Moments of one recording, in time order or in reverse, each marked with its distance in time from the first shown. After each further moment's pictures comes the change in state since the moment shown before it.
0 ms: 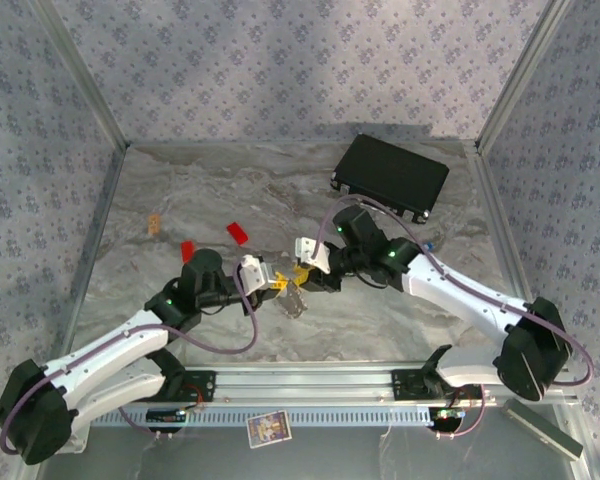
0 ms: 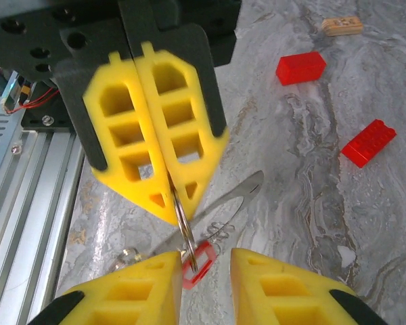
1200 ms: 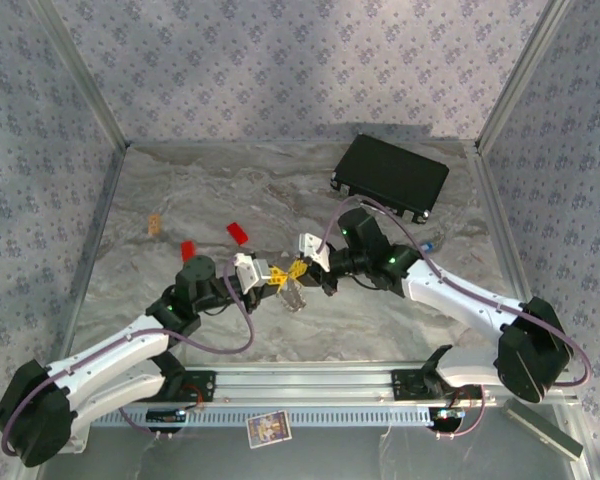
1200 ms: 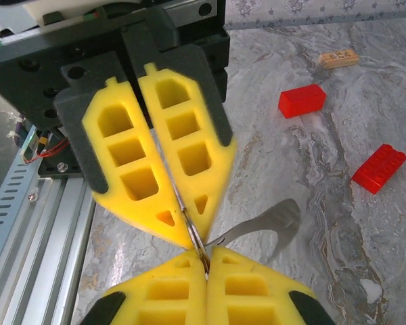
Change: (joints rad) left arm 0.003 -0.008 -0.077 0.208 -0.015 -0.120; right arm -0.011 -0.001 -0.085 0.214 -0.090 0.145
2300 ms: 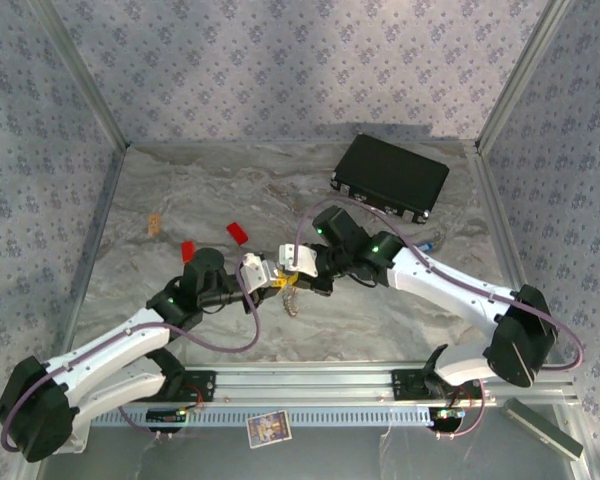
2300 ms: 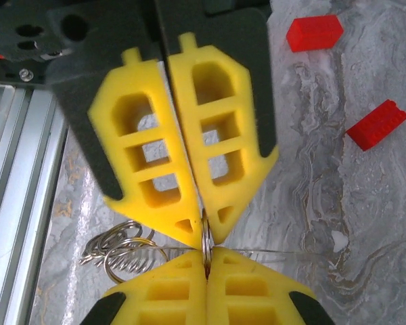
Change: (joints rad) left arm -0.003 0.031 0.091 -0.233 -0.029 0.138; right arm 0.113 0.100 0.232 -0.389 0.264 -0.234
